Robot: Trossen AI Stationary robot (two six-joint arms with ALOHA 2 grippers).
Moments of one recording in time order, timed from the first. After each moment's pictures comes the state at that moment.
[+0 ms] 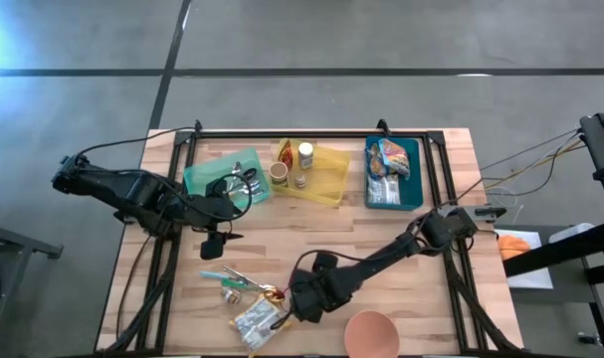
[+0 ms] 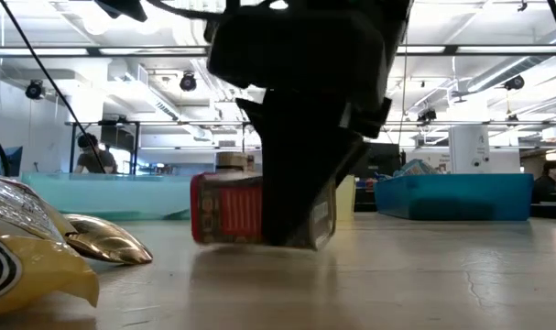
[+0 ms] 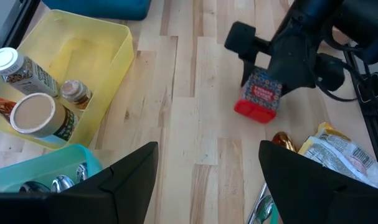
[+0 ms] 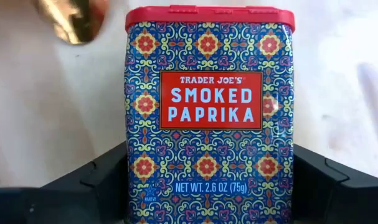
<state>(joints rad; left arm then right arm) -0.32 1.07 1.15 -0.94 -0.24 -0.27 0.47 2.30 1.83 -0.89 0.33 0.79</state>
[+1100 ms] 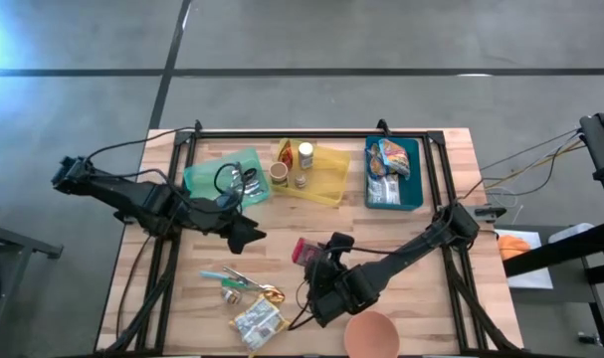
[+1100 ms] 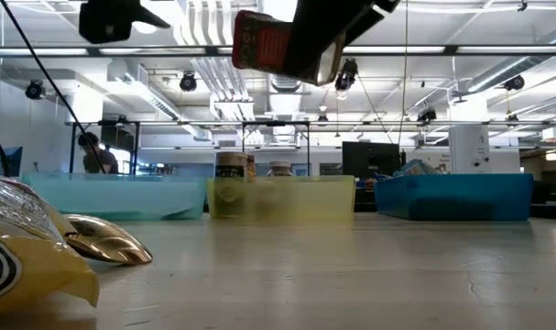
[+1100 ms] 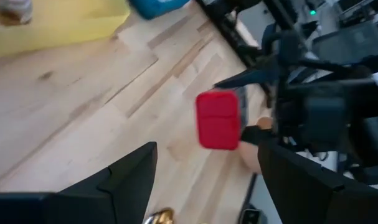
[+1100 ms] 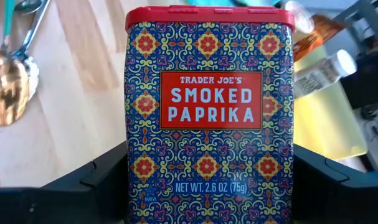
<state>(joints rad) -0.31 1.07 0.98 -0.53 -0.25 -1.05 0.53 2.10 1.83 -1.11 0.83 0.76</state>
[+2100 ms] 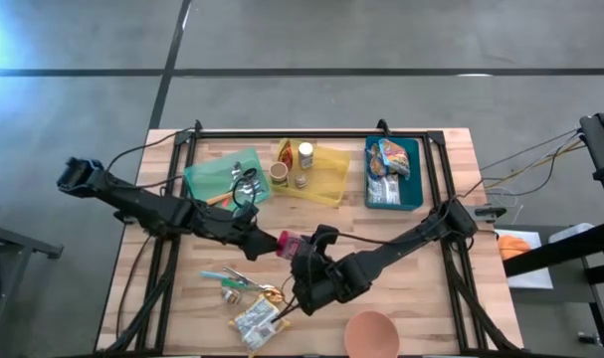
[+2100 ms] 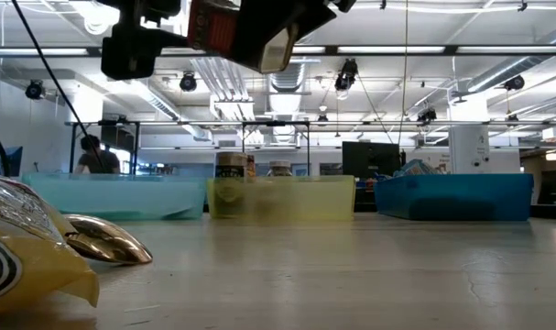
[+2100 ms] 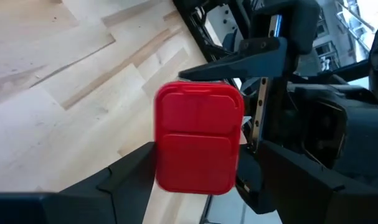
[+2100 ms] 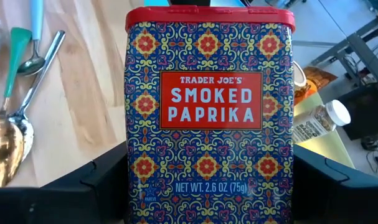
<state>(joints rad) -0.30 1.17 0.75 -0.02 -0.16 -1.15 0.47 2.10 1.84 -0.88 0.89 0.53</state>
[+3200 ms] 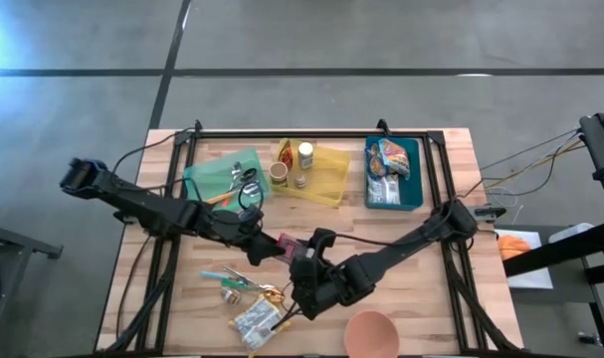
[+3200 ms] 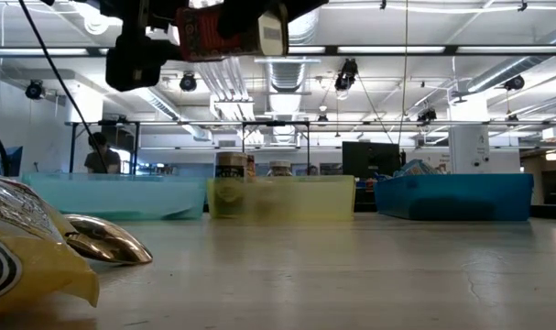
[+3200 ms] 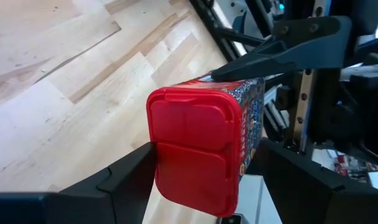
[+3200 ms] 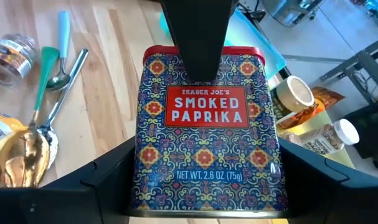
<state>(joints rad) -0.30 1.23 0.75 0.00 -0.11 -1.09 0.47 2.10 1.84 -0.79 0.89 0.44</state>
